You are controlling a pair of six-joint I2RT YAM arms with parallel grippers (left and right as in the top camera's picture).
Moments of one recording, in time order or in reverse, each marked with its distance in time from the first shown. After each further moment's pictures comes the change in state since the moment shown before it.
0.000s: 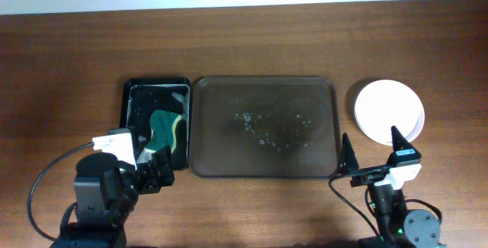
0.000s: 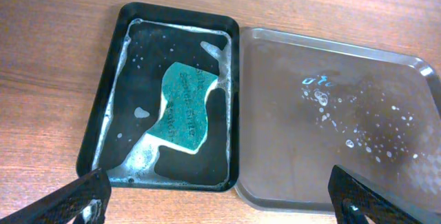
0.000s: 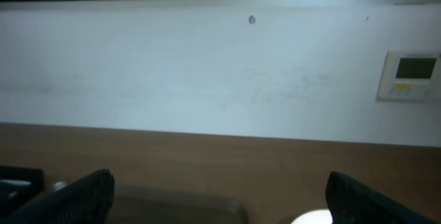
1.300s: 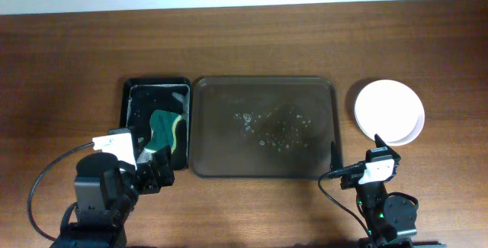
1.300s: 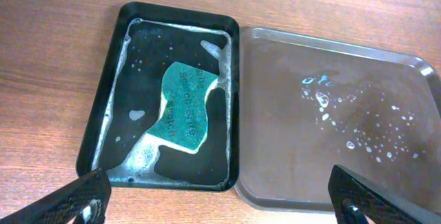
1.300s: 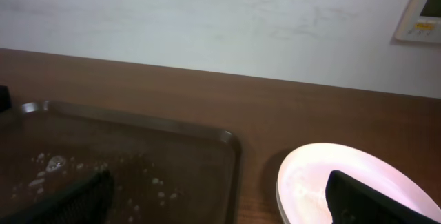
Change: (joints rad) left arm 0.000 0.000 0.000 0.000 0.000 0.000; right arm -0.032 -0.017 -0.178 -0.040 -0.026 -0.075
